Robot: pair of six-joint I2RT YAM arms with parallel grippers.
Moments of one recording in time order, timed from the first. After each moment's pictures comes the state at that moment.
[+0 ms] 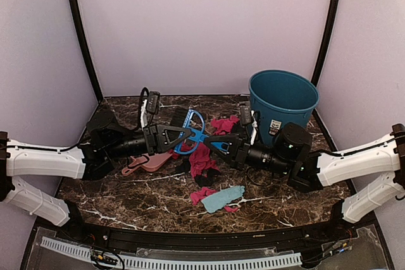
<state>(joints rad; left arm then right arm) -0.87 1.25 0.62 0.76 0.48 -0.82 1.11 1.34 0.63 0.83 -0.16 0.62</state>
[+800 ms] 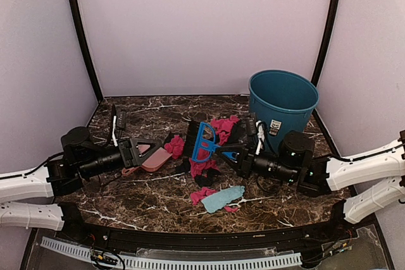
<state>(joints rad) -0.87 0.85 0.44 0.35 0.19 -0.76 1.11 1.25 0.54 0.68 -0.04 0.52</state>
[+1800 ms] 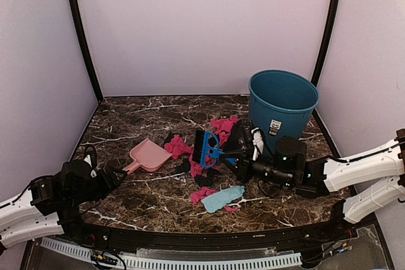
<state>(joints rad) -0.87 0.34 0.27 -0.55 -0.31 -1.18 1.11 1.26 0.52 0.56 0.09 0.46</state>
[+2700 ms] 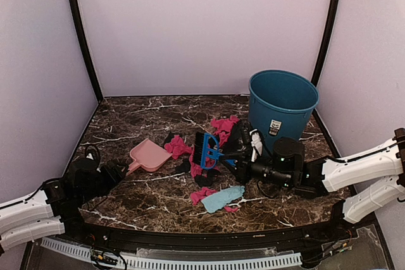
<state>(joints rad) -0.71 0.51 0.13 -0.21 -0.32 -1.12 1.11 1.28 0.52 0.55 0.09 0.45</state>
